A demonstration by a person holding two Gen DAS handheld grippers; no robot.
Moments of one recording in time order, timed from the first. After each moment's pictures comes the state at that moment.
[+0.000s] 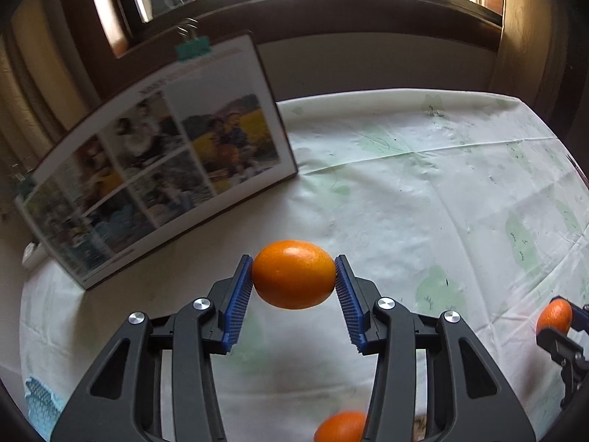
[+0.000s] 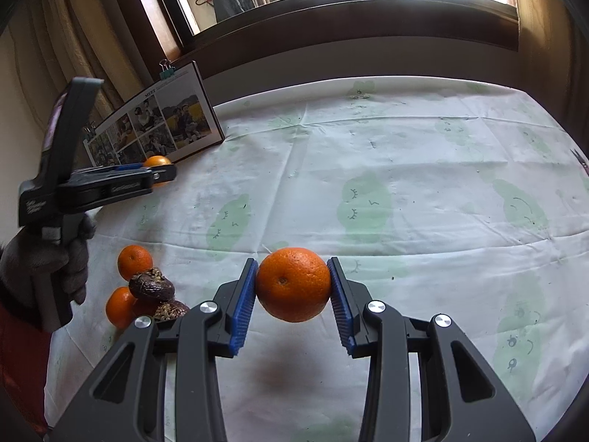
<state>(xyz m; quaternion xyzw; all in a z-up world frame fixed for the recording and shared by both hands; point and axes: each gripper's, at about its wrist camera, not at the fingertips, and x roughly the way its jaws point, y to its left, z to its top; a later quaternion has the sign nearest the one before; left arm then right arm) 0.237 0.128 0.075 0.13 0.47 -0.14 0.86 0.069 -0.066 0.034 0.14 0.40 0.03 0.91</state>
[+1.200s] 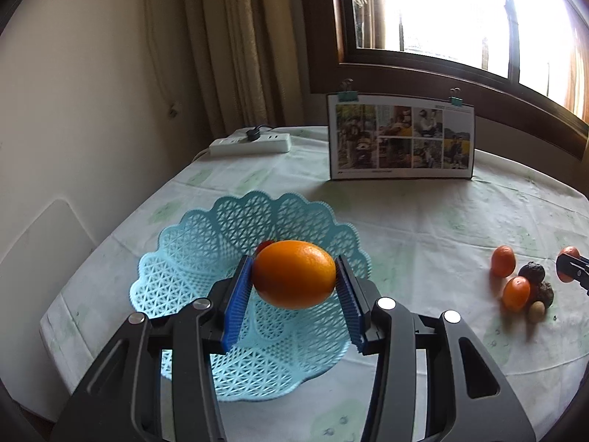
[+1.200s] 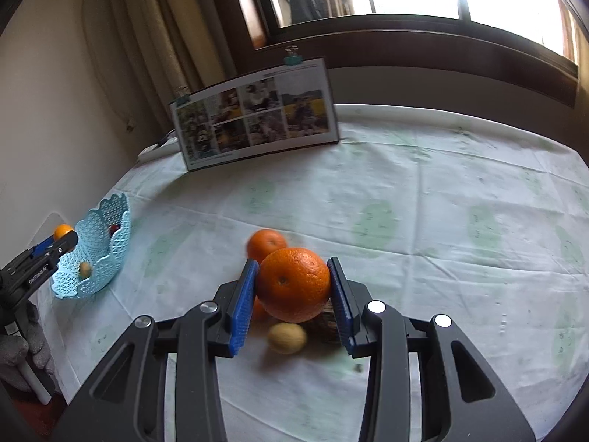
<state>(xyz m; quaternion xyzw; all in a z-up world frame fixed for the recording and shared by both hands) 0.036 0.373 0.136 0.01 0.38 0.10 0.92 0.049 0.054 0.073 0.07 0.37 0.13 0.92</state>
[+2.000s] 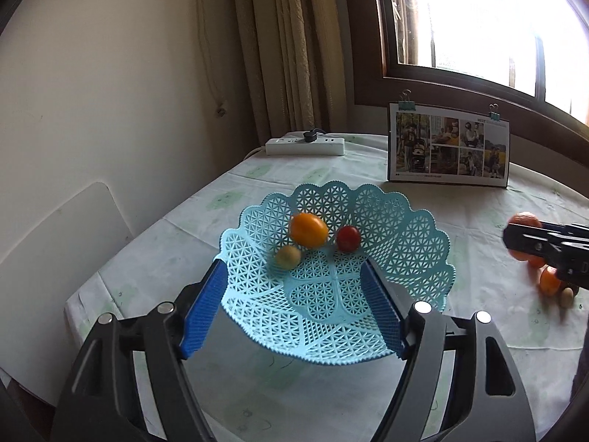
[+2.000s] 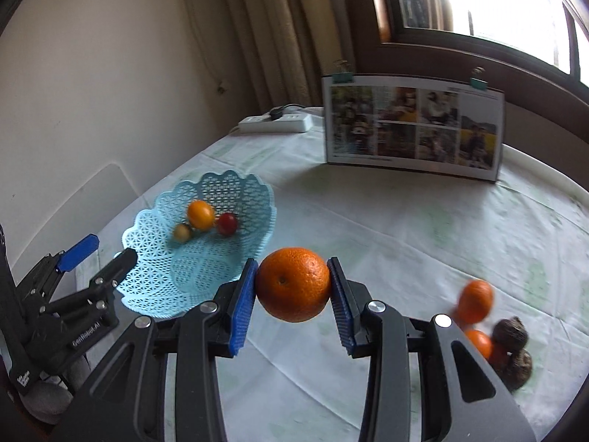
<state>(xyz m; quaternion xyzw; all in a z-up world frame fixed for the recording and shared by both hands) -0.009 0.427 0.132 0.00 0.35 0.16 0.92 0.054 0.229 0.095 0.00 0.37 0.27 0.89</state>
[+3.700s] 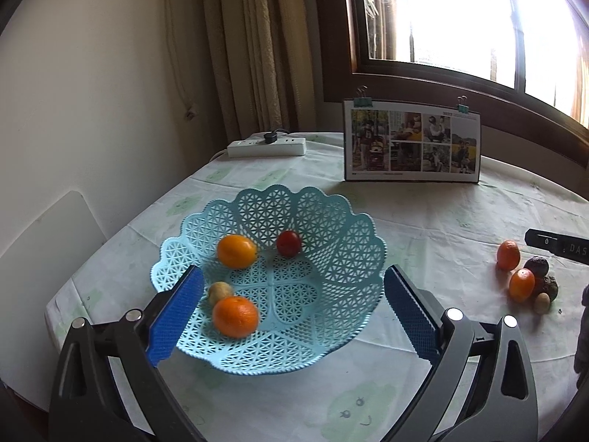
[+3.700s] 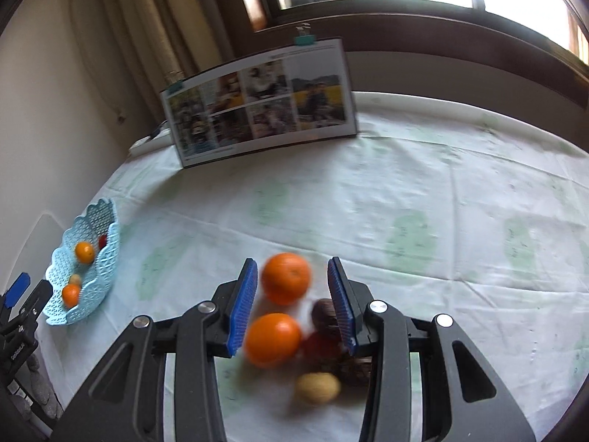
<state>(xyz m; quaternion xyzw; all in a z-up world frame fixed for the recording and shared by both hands) 0.009 0.373 0.132 0.01 0.35 0.12 0.93 0.095 0.076 0.061 0.08 0.40 0.11 0.90</state>
